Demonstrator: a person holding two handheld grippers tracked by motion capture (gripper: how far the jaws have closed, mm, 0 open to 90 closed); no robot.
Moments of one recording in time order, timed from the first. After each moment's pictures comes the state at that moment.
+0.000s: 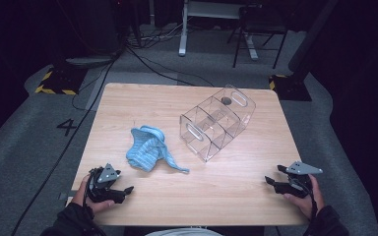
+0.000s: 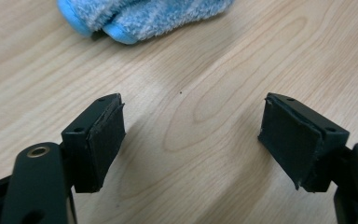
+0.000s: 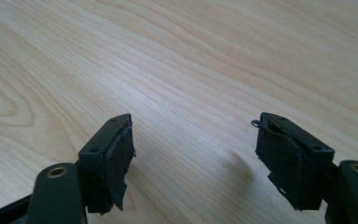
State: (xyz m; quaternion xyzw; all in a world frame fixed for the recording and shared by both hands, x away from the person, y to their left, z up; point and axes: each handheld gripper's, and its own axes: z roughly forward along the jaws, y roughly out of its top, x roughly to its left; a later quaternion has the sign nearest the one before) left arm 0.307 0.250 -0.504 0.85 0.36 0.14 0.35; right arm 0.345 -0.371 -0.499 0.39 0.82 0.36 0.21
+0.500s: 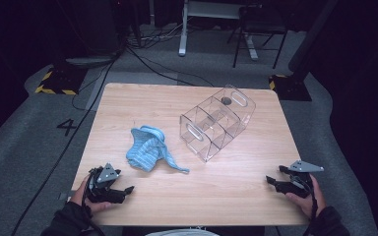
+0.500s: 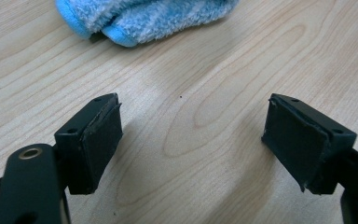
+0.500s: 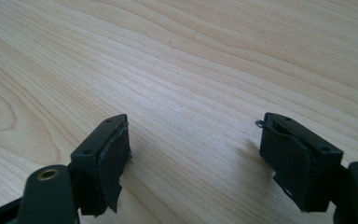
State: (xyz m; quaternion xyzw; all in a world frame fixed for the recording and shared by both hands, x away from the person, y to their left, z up) left arm 0.309 0.250 -0.504 0.85 0.36 0.14 0.35; right arm 0.350 -0.378 -0.504 0.42 0.81 0.36 0.19
